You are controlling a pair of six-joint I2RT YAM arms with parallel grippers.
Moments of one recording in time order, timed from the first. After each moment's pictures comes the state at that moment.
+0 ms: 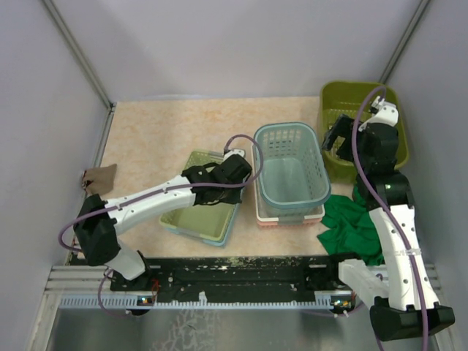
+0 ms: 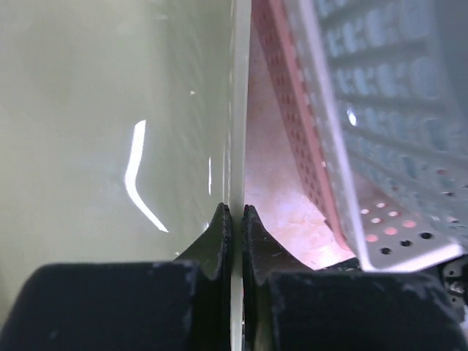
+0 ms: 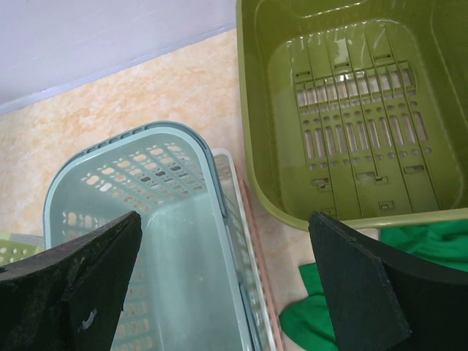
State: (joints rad) left arm -1.00 1.56 1.24 -0.66 -0.29 -0.69; right arm 0.10 0.91 1.17 -0.59 0.14 0.33
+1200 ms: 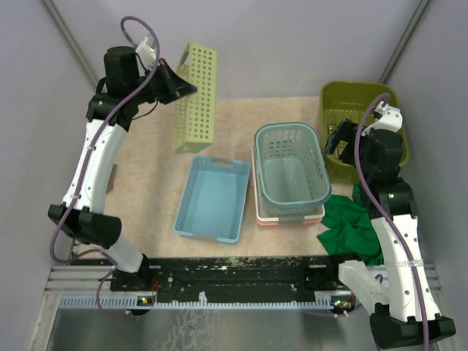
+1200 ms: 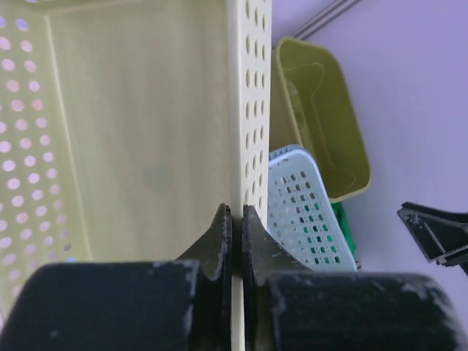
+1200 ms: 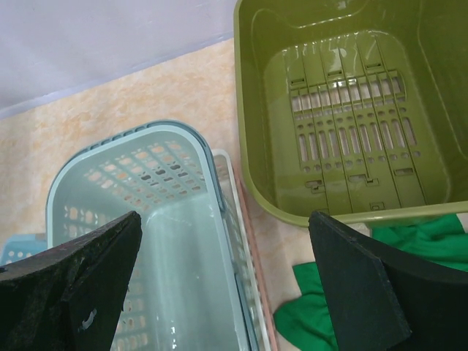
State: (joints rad) left arm -0.30 1.59 1.96 -0.71 0.35 -0.55; right arm 0.10 0.85 1.15 -0.60 0.16 0.31
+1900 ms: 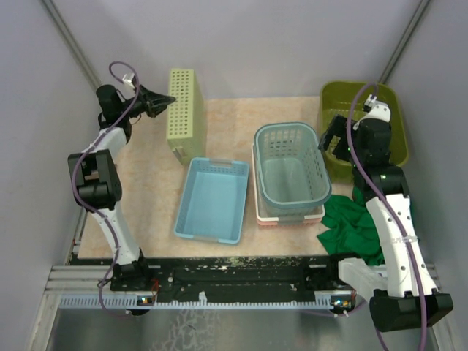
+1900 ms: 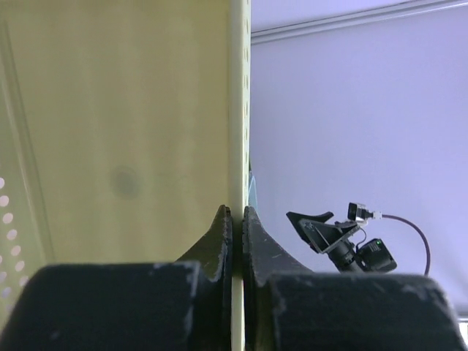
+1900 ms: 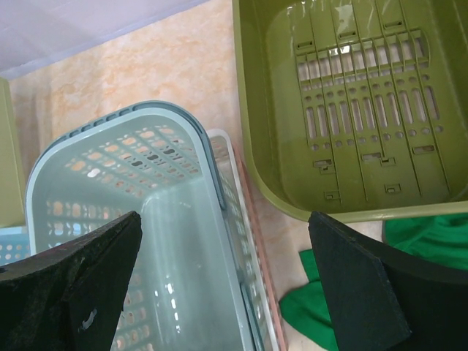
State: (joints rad) left arm 0.12 2.02 1.54 0.49 1.07 -1.32; right arm 0.10 0.97 1.17 -0.62 0.13 0.34
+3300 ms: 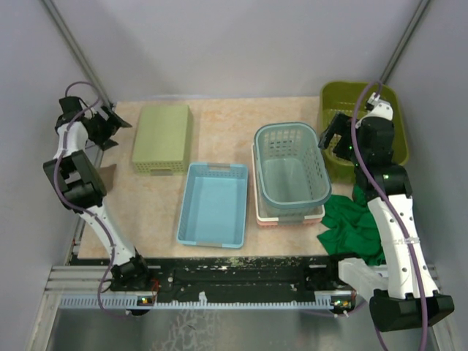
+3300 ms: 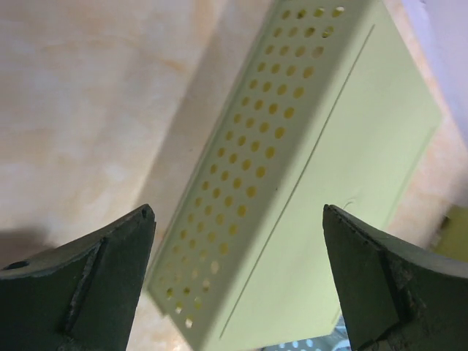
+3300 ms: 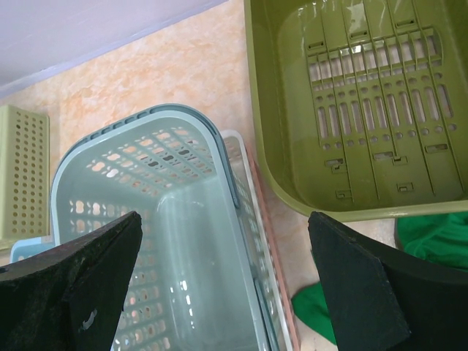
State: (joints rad) left arm 0.41 2.14 1.80 -0.56 0.52 -0.46; right arm 0.10 0.98 1.22 -0.66 0.11 0.38
